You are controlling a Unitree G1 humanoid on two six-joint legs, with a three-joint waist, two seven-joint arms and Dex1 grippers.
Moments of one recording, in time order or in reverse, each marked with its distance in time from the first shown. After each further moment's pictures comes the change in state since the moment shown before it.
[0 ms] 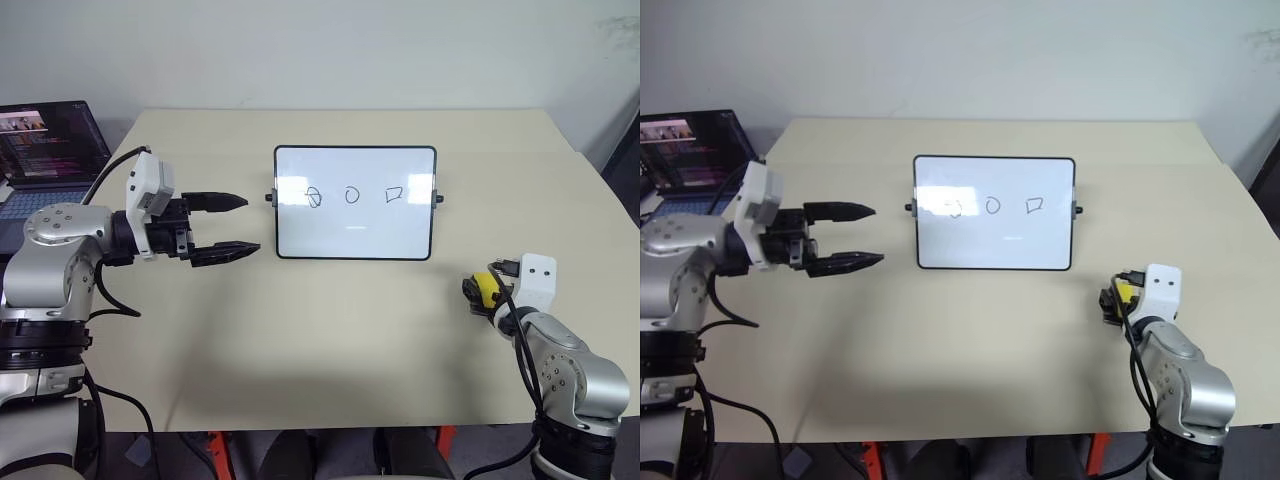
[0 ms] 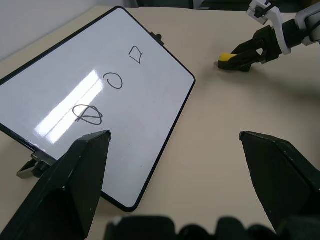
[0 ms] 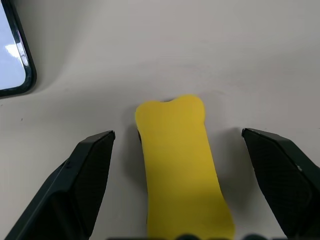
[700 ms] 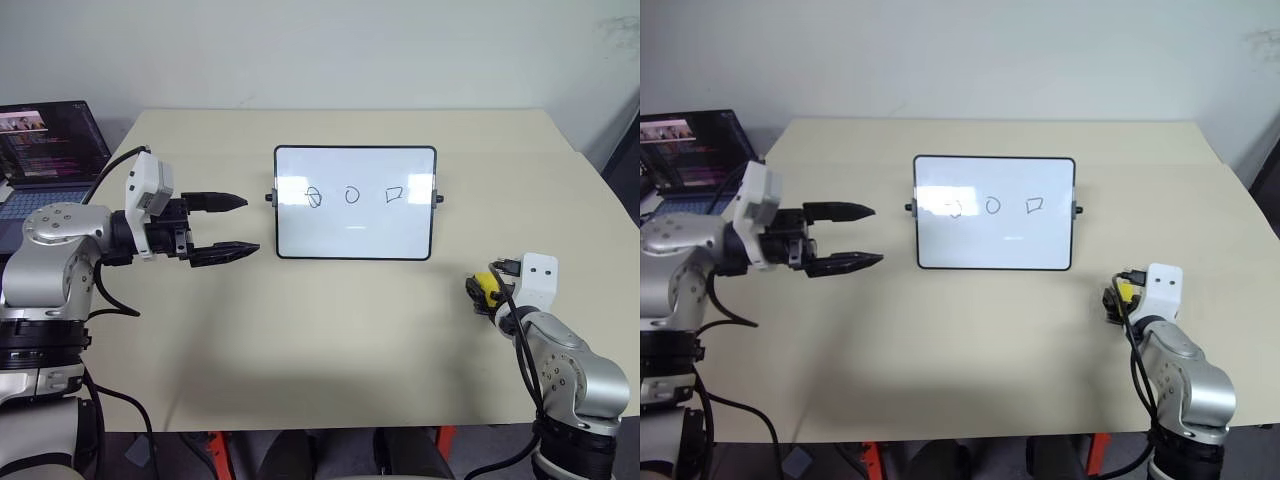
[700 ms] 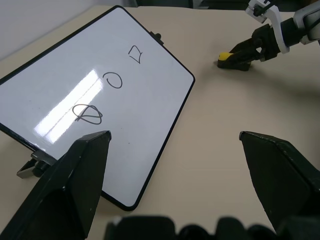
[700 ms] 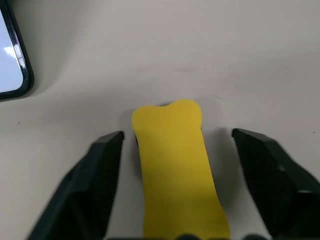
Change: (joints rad) left arm -0.002 0.002 0.000 0.003 0.002 -0.001 -0.007; right arm 0.000 -0.003 0.003 0.010 0.000 -0.015 0.000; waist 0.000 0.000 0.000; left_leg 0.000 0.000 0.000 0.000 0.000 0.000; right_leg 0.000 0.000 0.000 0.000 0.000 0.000
